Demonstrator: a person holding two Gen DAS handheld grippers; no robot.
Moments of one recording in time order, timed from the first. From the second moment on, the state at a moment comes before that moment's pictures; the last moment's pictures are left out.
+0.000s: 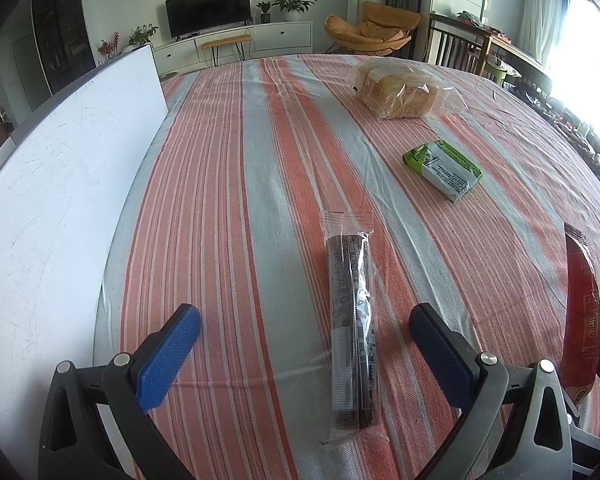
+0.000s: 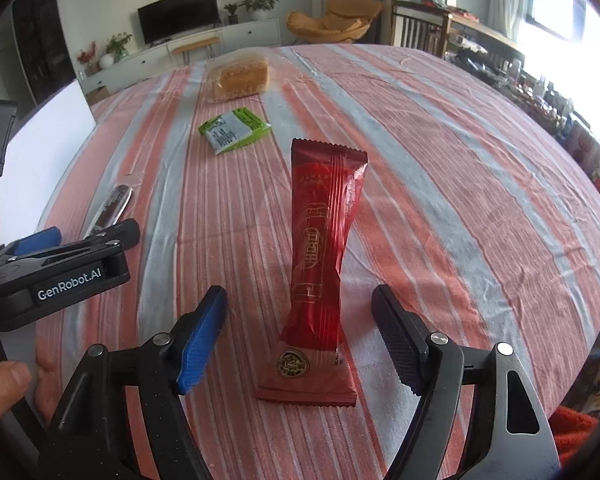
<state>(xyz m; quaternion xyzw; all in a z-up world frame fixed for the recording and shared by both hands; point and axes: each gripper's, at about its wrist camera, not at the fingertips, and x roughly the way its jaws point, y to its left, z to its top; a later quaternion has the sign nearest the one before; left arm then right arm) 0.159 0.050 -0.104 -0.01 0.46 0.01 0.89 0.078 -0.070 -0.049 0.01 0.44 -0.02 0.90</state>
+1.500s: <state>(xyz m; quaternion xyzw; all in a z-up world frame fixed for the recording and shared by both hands) 0.159 0.050 -0.104 -0.01 0.46 0.01 0.89 0.073 -0.068 -0.050 0.01 0.43 -0.02 0.90</state>
